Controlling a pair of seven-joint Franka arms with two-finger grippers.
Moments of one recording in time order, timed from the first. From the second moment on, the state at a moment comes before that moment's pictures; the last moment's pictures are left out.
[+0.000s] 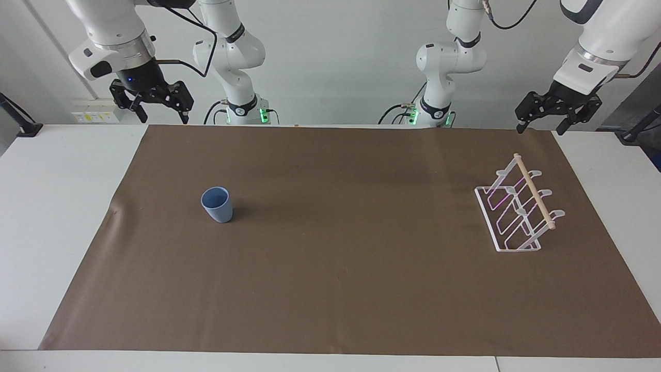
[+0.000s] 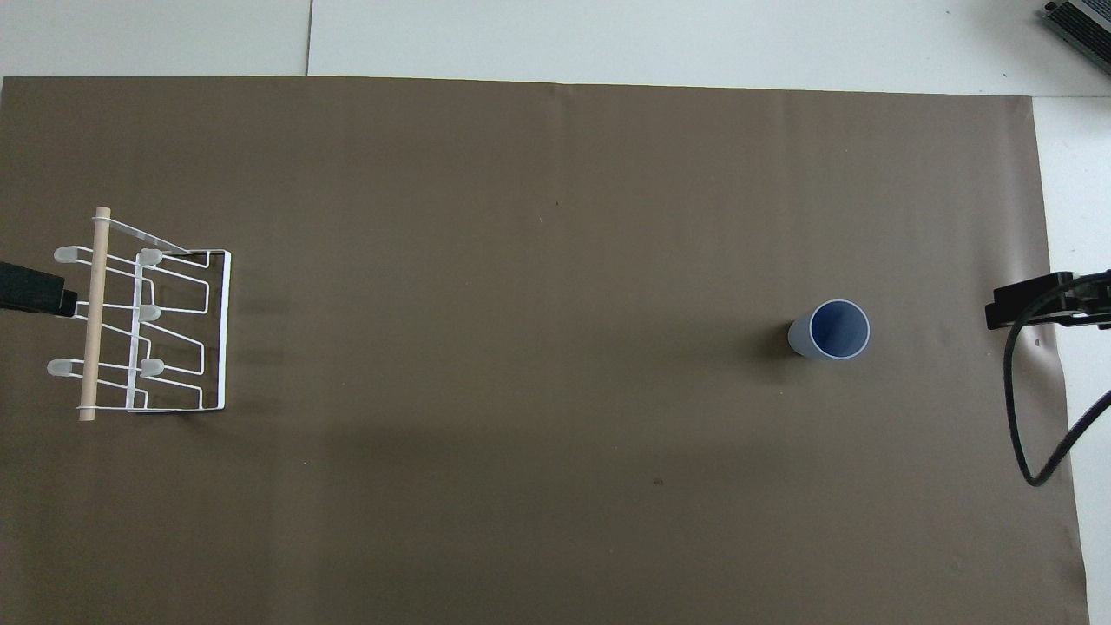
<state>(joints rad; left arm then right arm) -0.03 -0.06 0.03 -1.56 0.00 1.50 0.11 0.10 -0.06 -0.11 -1.55 -0.04 1.46 0.00</state>
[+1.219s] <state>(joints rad) -0.03 -0.06 0.02 -1.57 0.00 1.50 0.11 0.10 -0.09 -0.11 -1.60 -0.04 1.47 0.00</state>
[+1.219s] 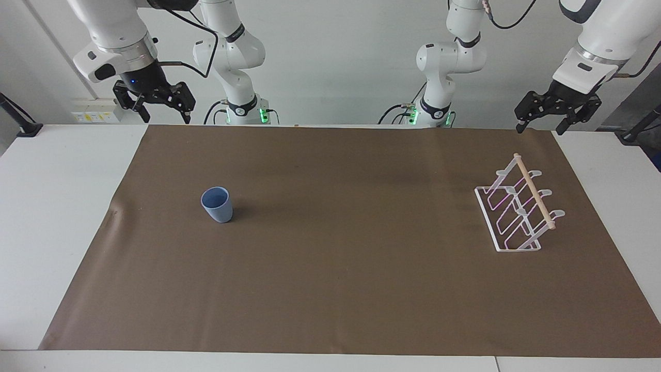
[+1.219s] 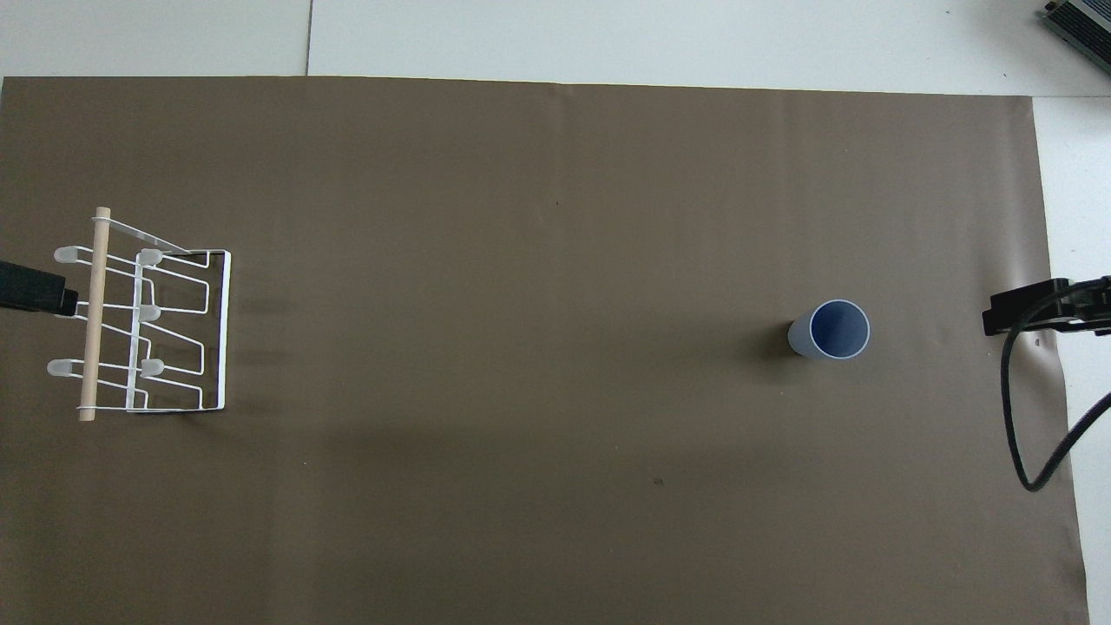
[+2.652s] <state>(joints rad) -0.04 -0.06 0.02 -1.57 0.00 1.51 0.23 0.07 0.02 -0.12 -2.01 0.08 2.08 -0.23</state>
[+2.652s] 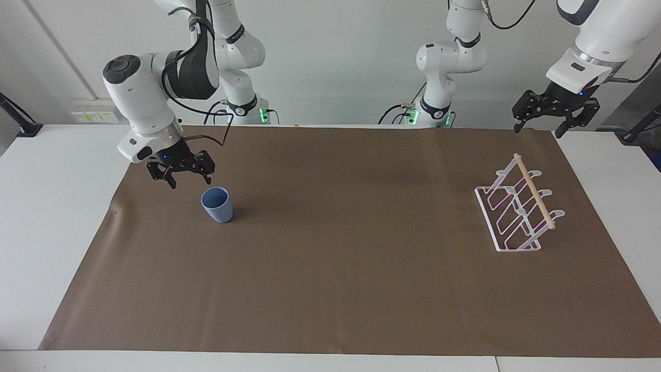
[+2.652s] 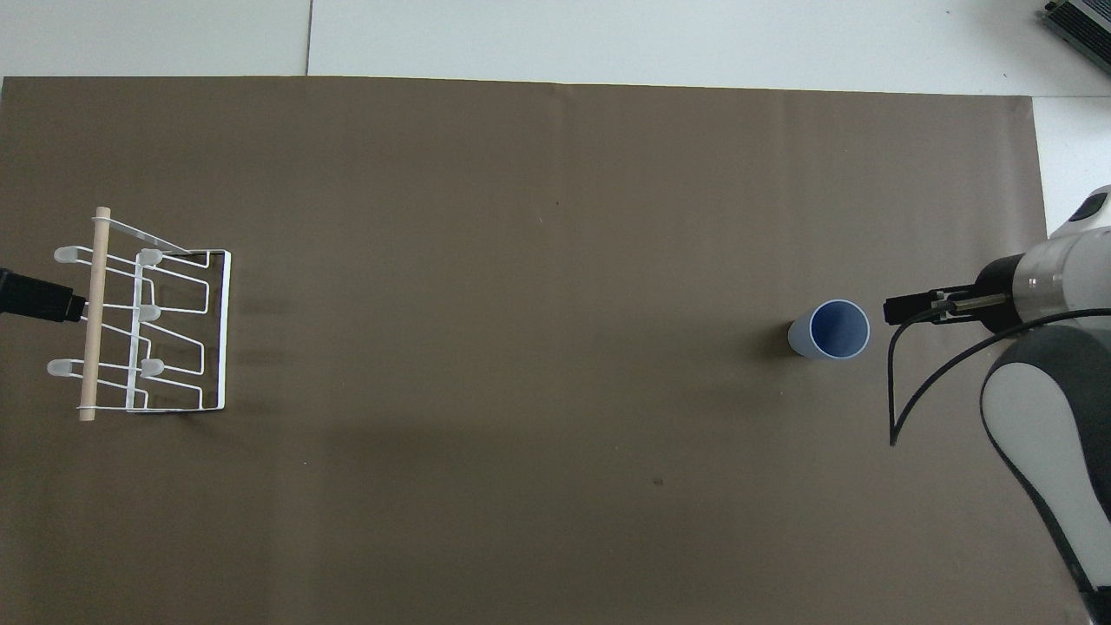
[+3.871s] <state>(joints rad) -0.04 -0.06 0.02 -1.57 0.00 1.51 0.23 0.05 0.09 -0.12 -2.13 0.10 2.26 -0.34</state>
